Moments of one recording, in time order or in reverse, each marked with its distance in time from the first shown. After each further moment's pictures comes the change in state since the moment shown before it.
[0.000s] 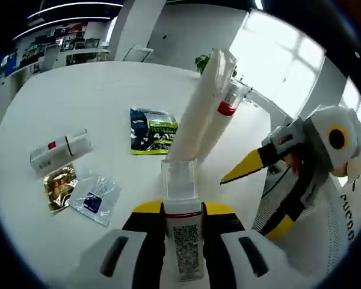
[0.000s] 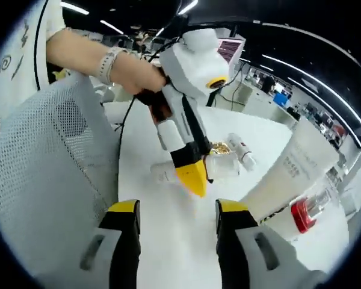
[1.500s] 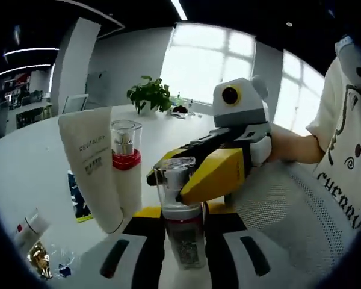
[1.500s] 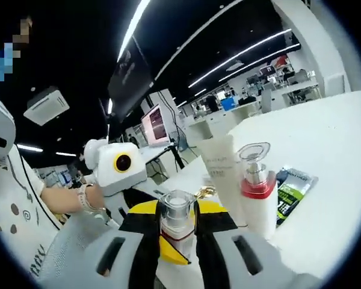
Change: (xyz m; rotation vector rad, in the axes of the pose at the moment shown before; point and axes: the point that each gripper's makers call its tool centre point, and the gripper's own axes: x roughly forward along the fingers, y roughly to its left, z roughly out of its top) left arm 0.026 -0.093 0.044 0.389 -0.167 -0.259; right arm -0.054 -0.056 0.041 0.539 -0.470 -0.132
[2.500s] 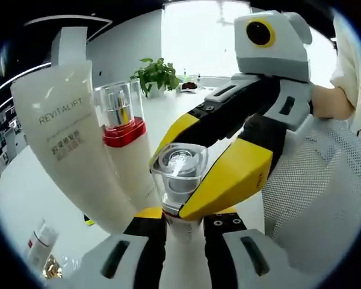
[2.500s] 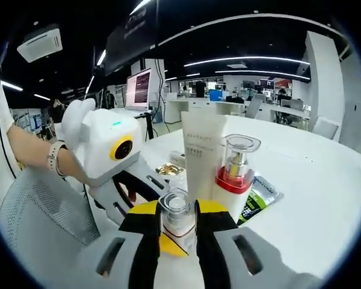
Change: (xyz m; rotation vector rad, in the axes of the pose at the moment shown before) left arm 0.037 0.029 -0.038 0.121 0.122 0.097; right arm 0.003 -0.030 -0.032 -0.263 0.198 -0.171
